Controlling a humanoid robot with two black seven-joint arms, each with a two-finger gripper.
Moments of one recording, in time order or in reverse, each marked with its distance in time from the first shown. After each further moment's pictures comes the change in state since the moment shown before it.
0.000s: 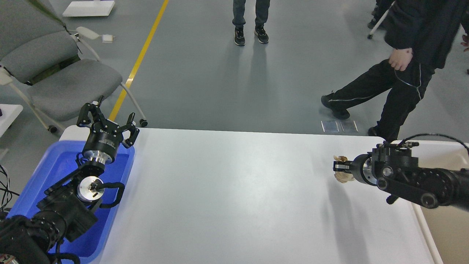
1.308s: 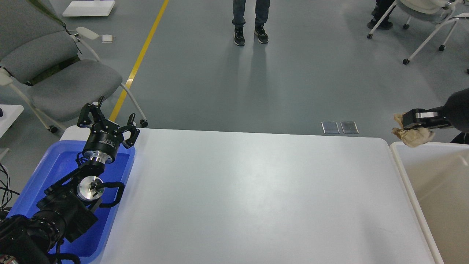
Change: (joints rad) left arm 0.000 0.000 0.000 0.000 0.000 0.000 0.000; right arm 0.368 -0.554 0.156 0.290 0.115 0.592 0.052
